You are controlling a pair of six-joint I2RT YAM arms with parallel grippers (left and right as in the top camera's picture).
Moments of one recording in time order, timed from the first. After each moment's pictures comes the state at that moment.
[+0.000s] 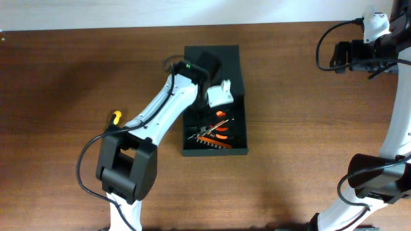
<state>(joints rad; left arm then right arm) -0.50 2.07 1.78 -1.15 0.05 0.69 -0.24 1.94 2.30 -1.57 -0.12 -0.21</state>
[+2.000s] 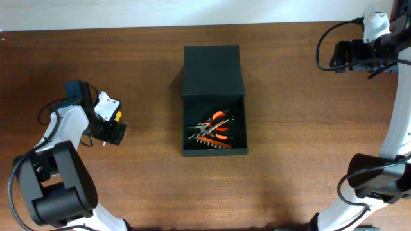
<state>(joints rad) 0.29 1.84 1.15 -0.72 0.02 0.63 -0.24 1.94 2.30 -1.57 -0.12 -0.21</state>
